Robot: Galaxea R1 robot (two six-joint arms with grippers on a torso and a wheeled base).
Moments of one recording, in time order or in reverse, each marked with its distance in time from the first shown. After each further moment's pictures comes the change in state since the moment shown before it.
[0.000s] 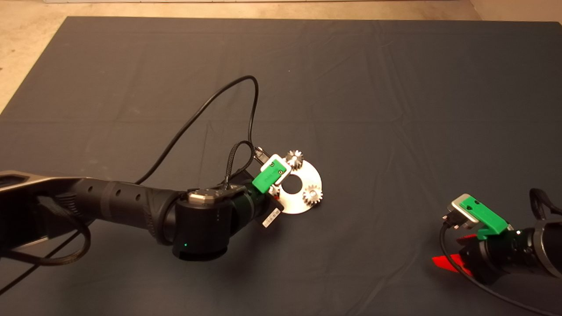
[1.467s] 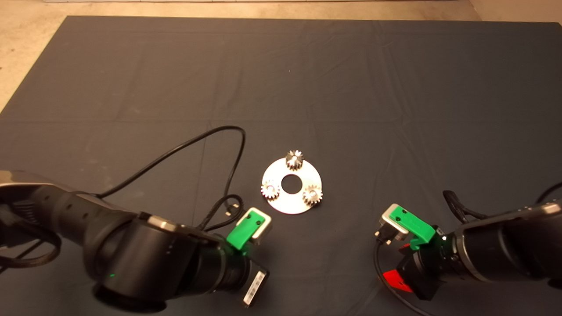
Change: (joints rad) left arm -0.065 -0.116 0.294 -0.551 0.002 -0.505; right arm 0.045 0.474 -0.001 0.125 -0.207 0.186
